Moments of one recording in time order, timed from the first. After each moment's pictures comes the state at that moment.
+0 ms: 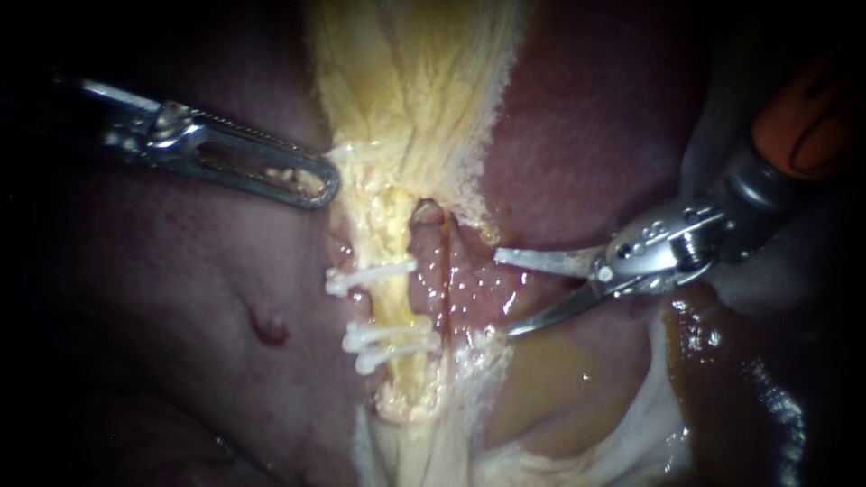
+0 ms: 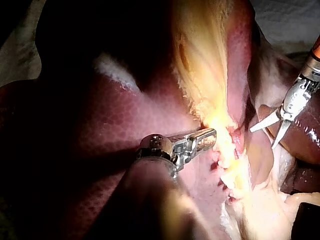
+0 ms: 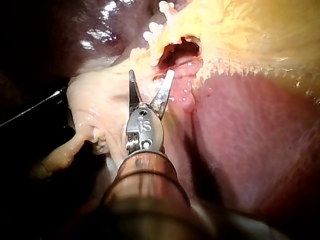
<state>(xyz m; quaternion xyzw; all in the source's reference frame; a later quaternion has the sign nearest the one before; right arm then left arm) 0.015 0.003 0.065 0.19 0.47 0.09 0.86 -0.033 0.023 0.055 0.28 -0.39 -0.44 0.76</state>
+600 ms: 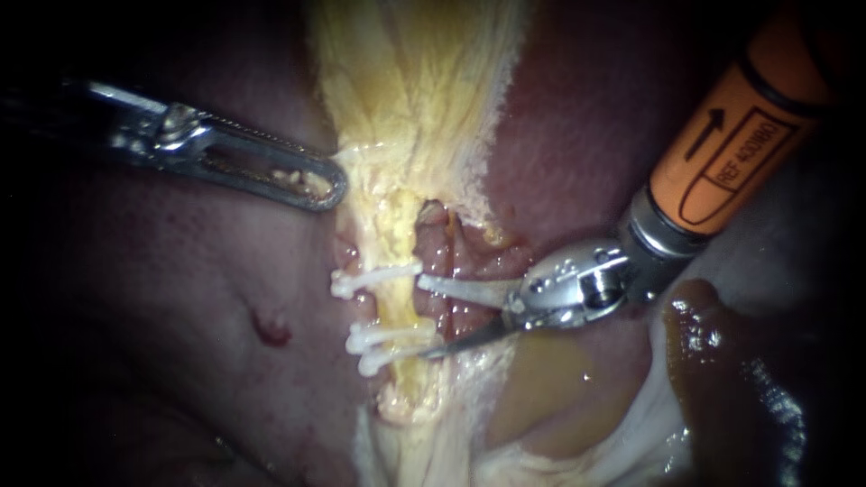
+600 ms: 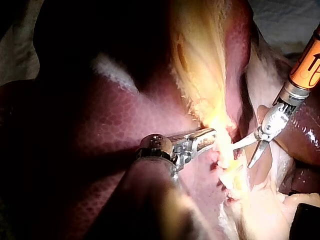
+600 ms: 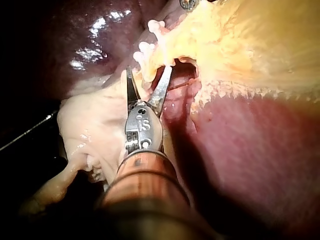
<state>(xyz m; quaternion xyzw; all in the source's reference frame) 0.020 0.001 0.070 0.25 0.47 0.10 0.84 -0.033 0.022 0.055 0.28 -0.39 -0.44 0.76</state>
